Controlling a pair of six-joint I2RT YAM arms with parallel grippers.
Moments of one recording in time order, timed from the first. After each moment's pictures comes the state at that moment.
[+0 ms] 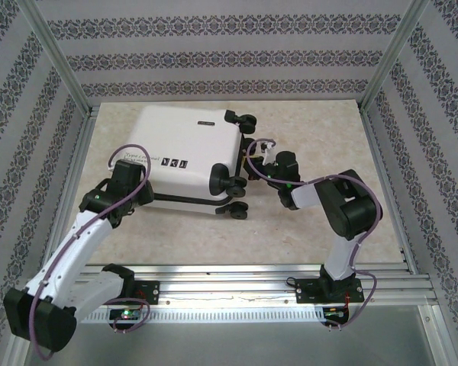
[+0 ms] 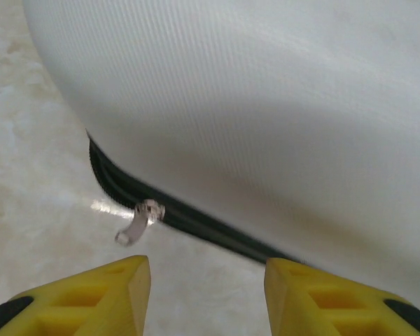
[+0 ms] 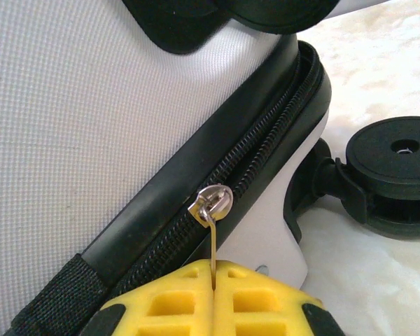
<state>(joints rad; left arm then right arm) -0.24 0.99 0.88 -0.82 -0.22 -0.56 0.37 1.84 0.71 0.86 -0.39 0.47</state>
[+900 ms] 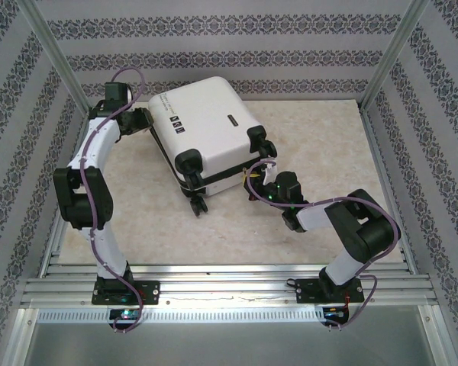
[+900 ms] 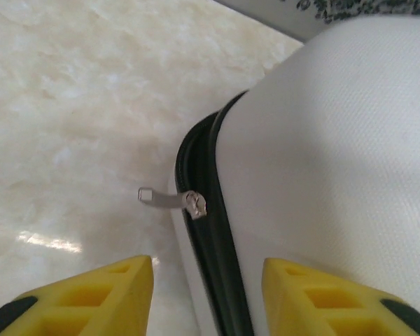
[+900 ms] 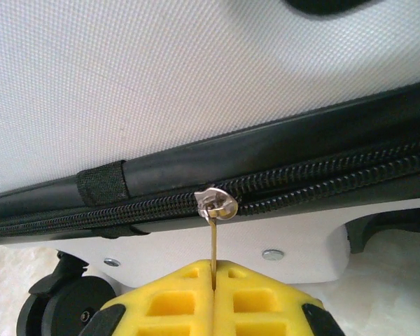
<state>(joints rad) 0.06 1.89 1.70 -0.67 0.14 -0.37 0.49 1.63 0.47 0.88 -0.28 0.47</state>
